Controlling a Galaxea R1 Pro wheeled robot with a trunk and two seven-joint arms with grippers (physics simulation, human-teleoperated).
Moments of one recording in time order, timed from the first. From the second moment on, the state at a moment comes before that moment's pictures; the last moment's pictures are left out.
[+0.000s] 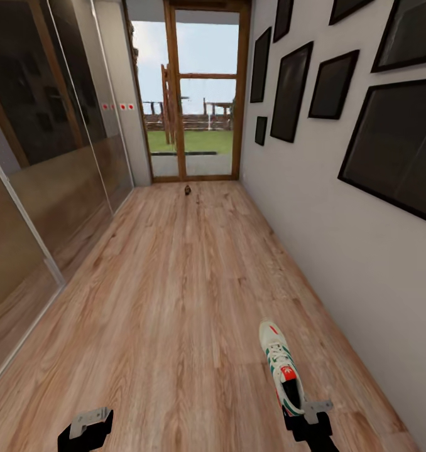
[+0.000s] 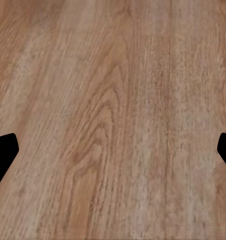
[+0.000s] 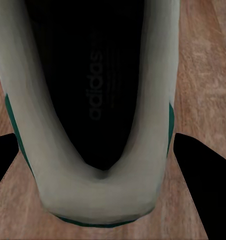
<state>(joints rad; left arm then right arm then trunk) -0.21 0.10 0.19 -0.55 0.08 -0.26 -0.03 -0.39 -0.08 0.24 -0.24 -0.08 -0.44 -0.07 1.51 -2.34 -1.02</state>
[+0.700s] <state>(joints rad) -0.21 0.10 0.19 -0.55 0.08 -0.26 -0.03 -0.39 -0.08 0.23 -0.24 -0.08 -0.44 -0.07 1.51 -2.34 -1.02</state>
